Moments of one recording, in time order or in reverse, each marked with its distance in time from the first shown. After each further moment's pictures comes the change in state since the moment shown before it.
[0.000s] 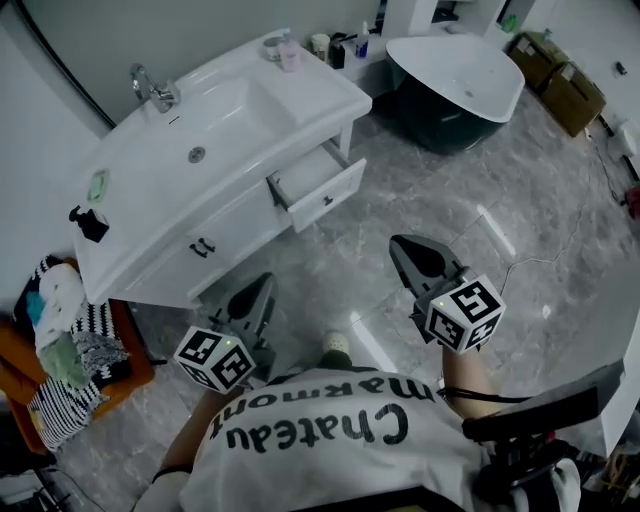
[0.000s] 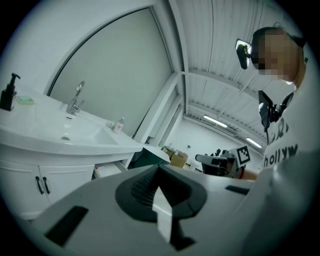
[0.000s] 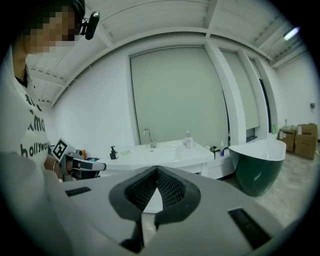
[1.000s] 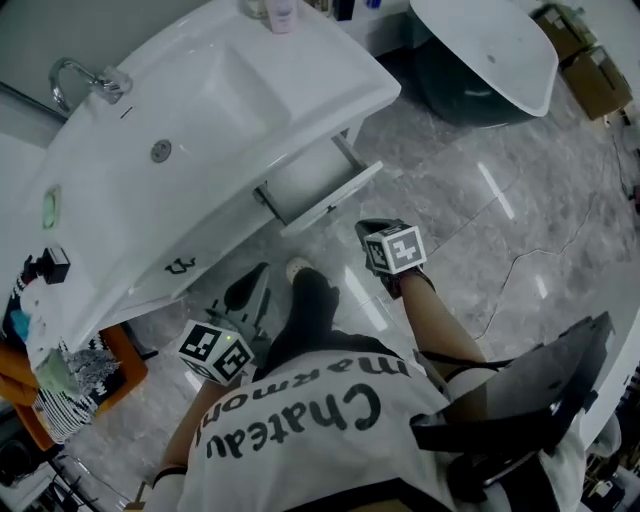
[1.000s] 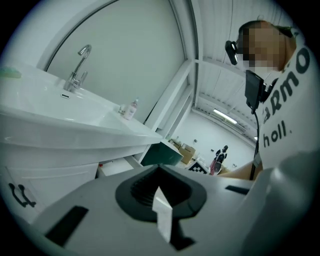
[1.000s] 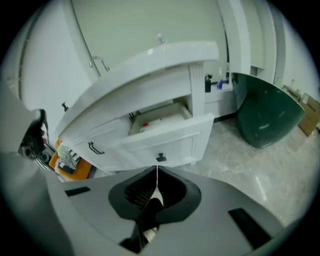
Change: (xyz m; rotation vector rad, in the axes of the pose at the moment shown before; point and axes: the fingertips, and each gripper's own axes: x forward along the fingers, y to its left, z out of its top) left arm 0.146 0.143 -0.028 -0.063 0.105 0.045; right arm 0.252 -0.159 -0.248 0.195 0.692 -0.059
